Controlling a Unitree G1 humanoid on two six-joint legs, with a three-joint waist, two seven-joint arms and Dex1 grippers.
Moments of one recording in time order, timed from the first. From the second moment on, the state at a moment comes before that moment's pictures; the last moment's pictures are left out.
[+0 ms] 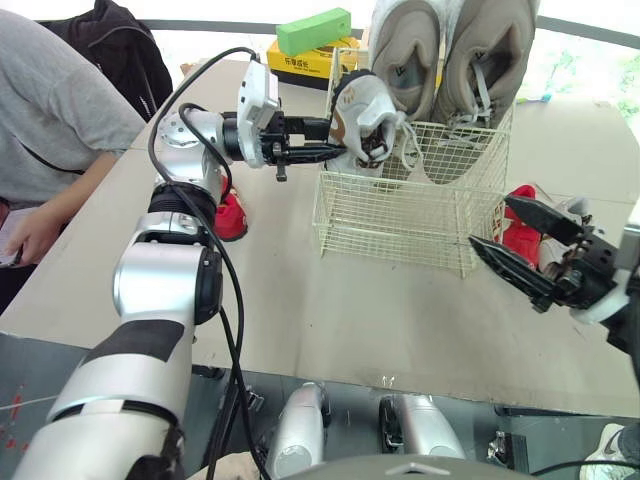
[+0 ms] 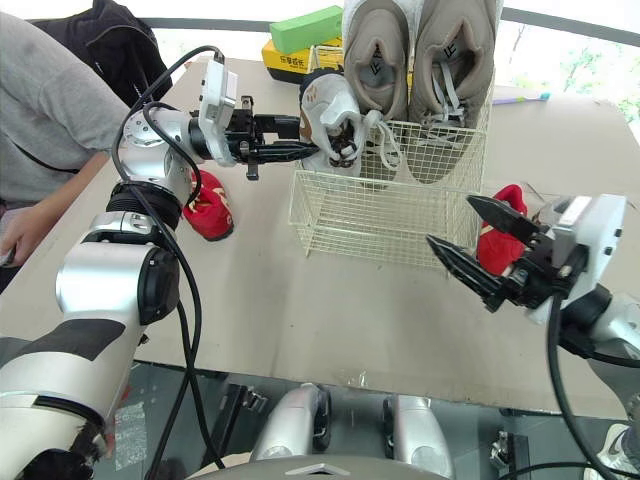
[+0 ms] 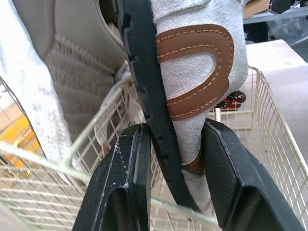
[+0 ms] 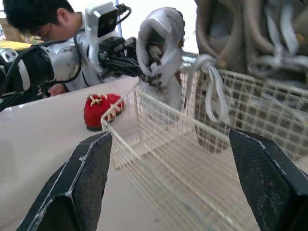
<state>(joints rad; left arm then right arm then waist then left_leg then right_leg) -1.29 0.49 0.02 1.17 -0.27 -0.27 -1.61 0.17 -0.75 -0.54 -0.80 1.05 0.52 0.55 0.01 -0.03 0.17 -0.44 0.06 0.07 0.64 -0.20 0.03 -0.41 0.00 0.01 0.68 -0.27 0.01</state>
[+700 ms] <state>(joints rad) -1.35 0.53 0.03 1.25 -0.18 -0.27 -1.61 0.26 -0.79 -0.58 -0.77 0.91 0.46 0.72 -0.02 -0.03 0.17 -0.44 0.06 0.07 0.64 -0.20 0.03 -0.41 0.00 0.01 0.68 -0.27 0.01</state>
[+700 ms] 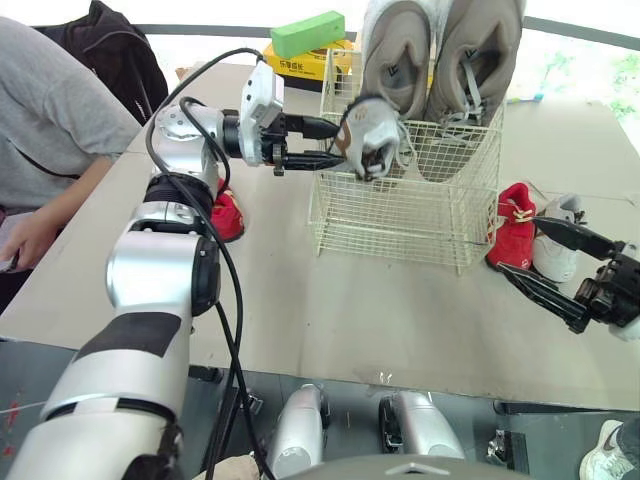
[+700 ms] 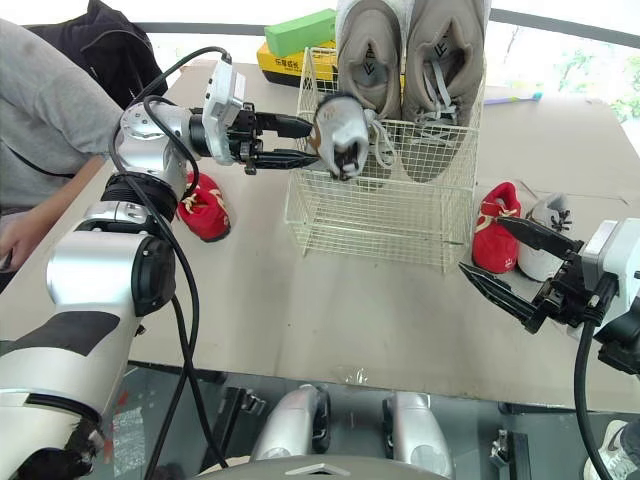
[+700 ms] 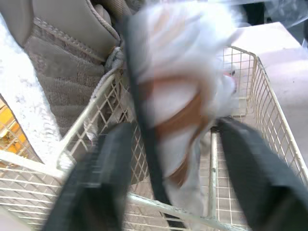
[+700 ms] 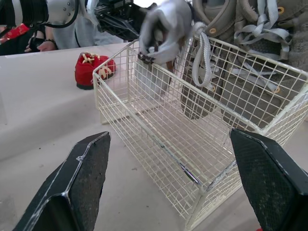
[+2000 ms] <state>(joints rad) -0.42 0.53 0.00 -0.52 -0.87 0.75 -0.99 -0.54 -1.04 -0.14 0.32 0.58 0.98 0.62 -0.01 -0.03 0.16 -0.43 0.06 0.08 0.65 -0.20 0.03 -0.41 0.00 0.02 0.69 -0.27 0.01</state>
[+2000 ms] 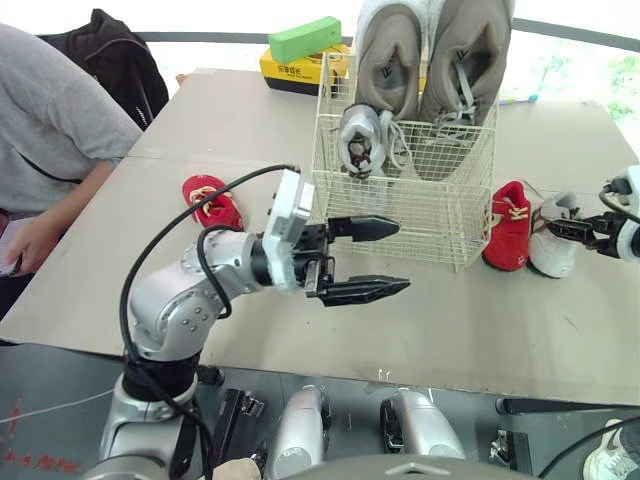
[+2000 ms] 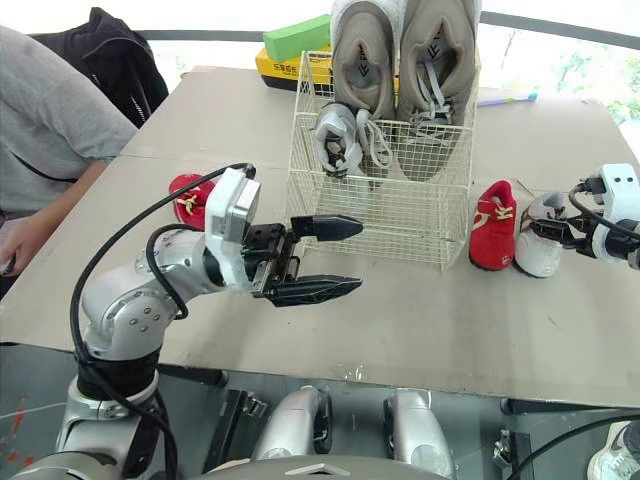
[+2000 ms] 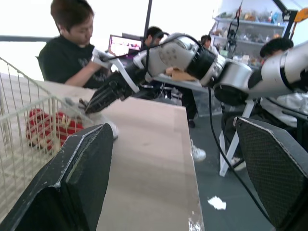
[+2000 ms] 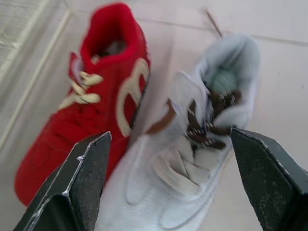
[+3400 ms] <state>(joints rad) -0.31 0.46 0.00 -0.50 -0.87 0.62 -0.89 -0.62 -0.62 -0.64 -0.42 0.73 0.74 0.58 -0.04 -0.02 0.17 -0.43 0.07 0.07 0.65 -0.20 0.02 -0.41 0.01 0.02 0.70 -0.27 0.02</state>
